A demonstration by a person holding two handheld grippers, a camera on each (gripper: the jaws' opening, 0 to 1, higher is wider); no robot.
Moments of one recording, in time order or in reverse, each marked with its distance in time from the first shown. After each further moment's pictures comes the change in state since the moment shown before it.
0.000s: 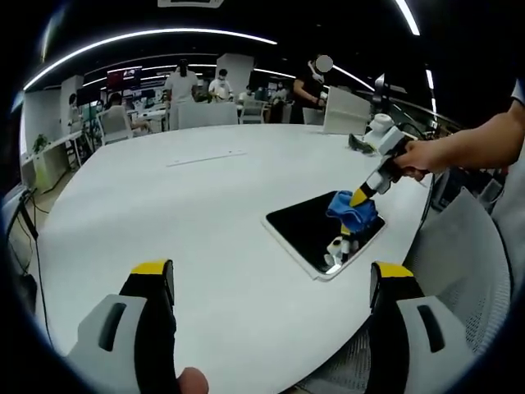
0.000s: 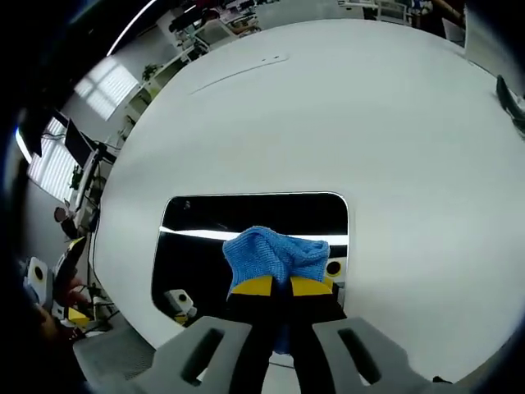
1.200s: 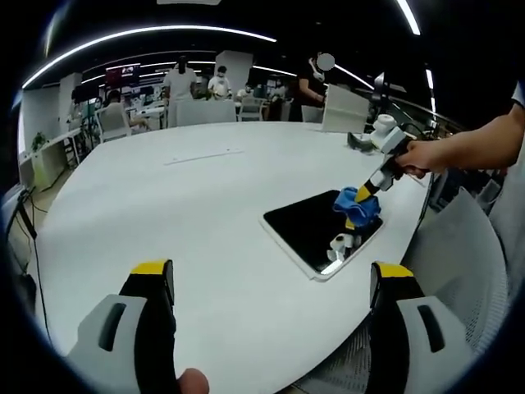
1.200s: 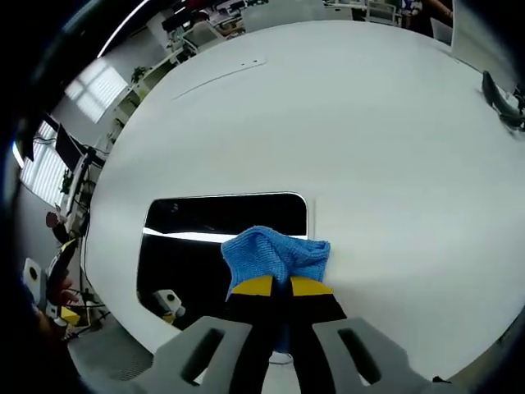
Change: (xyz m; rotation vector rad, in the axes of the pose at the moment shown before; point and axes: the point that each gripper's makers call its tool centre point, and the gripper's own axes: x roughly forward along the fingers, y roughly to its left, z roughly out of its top) left arm 0.000 -0.003 0.002 -0.005 0.016 -0.011; right arm -0.014 -0.026 -0.003 0.015 -0.003 -0.070
